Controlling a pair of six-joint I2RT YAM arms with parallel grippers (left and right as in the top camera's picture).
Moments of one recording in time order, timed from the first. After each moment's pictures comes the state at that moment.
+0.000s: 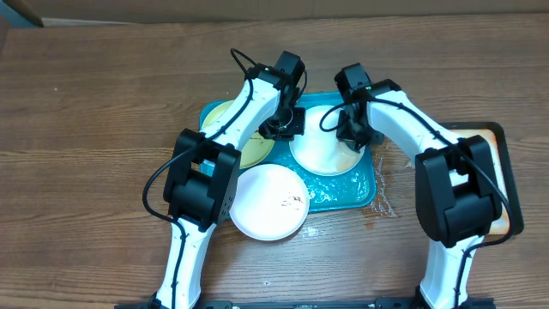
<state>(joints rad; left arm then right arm) -0.45 2.33 1.89 -1.05 0.20 -0.36 0.33 2.09 1.50 -0.87 0.14 0.50</state>
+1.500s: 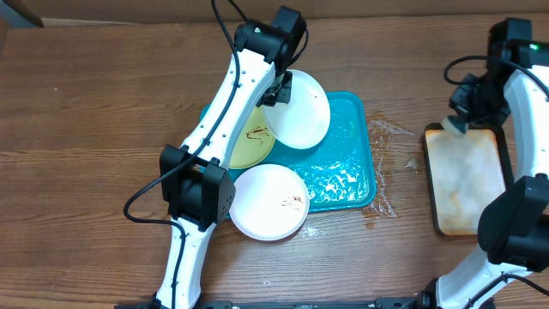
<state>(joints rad) -0.46 2.33 2.38 -1.48 -0.22 -0.36 -0.22 1.90 1.77 -1.29 0.05 0.45</state>
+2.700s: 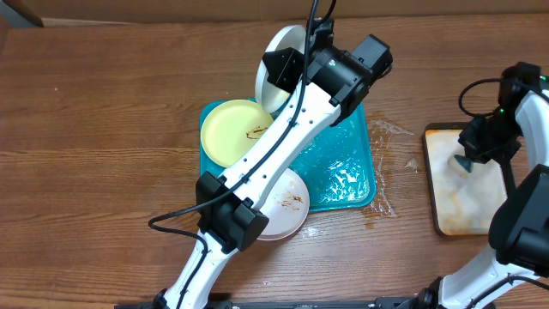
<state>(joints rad) -0.76 2.33 2.54 -1.58 -1.20 -0.37 -0.35 1.90 1.51 -1.24 0.01 0.43</state>
